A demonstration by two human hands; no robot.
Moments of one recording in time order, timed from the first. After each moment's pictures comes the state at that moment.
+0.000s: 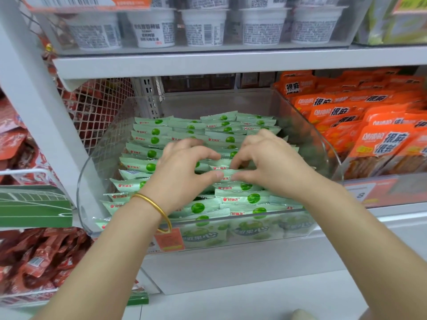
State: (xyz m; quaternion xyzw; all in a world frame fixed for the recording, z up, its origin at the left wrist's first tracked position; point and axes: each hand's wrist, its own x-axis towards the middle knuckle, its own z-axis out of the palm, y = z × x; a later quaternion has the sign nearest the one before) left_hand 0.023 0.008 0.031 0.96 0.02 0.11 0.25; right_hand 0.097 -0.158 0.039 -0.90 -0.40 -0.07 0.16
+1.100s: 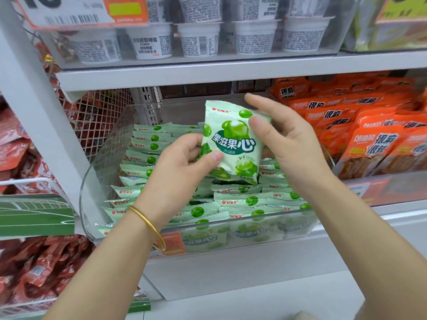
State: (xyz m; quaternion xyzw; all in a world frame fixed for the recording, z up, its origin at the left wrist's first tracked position) left_hand 0.011 -0.005 0.045 0.78 -0.02 0.14 0.60; right_hand 0.089 -0.163 0.050 -0.68 -0.29 -0.05 0.68
